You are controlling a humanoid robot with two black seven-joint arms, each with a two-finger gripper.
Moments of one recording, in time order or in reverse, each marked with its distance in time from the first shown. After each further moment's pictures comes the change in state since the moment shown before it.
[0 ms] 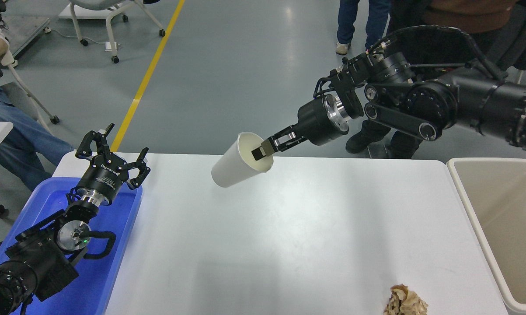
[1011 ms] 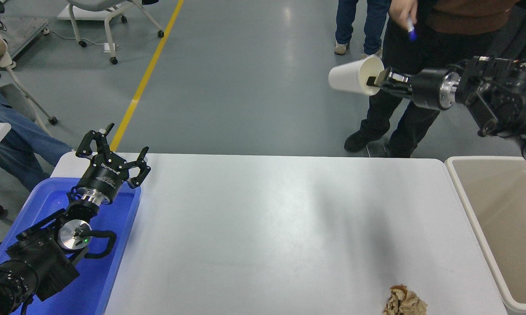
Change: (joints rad) left arm 0.000 0.000 0.000 0.000 0.000 0.000 0.000; right arm -0.436 -0.076 0.037 -0.861 0.366 -0.012 -0.079
